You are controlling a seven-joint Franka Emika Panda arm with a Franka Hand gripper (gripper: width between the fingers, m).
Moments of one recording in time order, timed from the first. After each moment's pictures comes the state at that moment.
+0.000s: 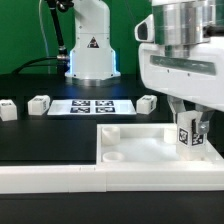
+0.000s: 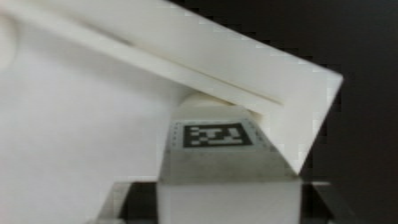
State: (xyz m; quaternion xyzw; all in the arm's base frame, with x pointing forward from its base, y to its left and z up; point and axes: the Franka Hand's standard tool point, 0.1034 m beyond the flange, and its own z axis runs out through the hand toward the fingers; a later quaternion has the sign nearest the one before) arm 0.677 0.097 0.074 -0.75 0.66 0.03 0.07
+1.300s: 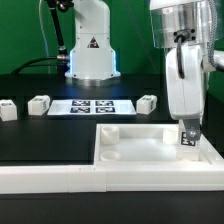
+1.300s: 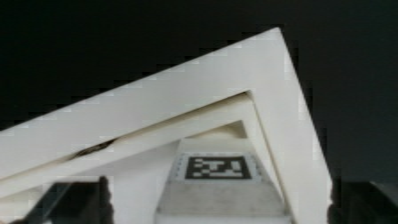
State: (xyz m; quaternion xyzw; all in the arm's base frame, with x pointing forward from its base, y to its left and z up) arm 0.678 0.105 0.074 -0.55 0.83 0.05 0.08
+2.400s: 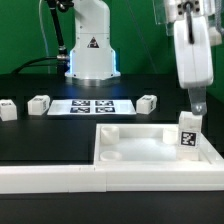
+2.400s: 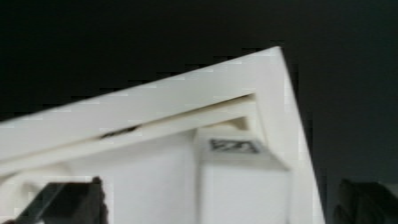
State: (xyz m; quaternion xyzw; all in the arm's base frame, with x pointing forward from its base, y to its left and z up) arm 0.651 0.109 0.111 -0.62 0.78 0.03 0.10
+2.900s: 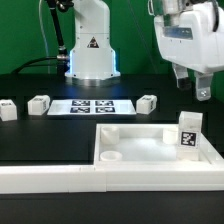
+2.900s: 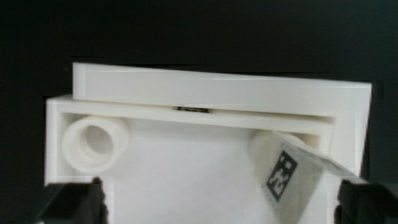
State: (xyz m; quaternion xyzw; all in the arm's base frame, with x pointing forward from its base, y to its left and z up) arm 0.627 0.115 0.111 -0.75 0.66 0.03 0.09
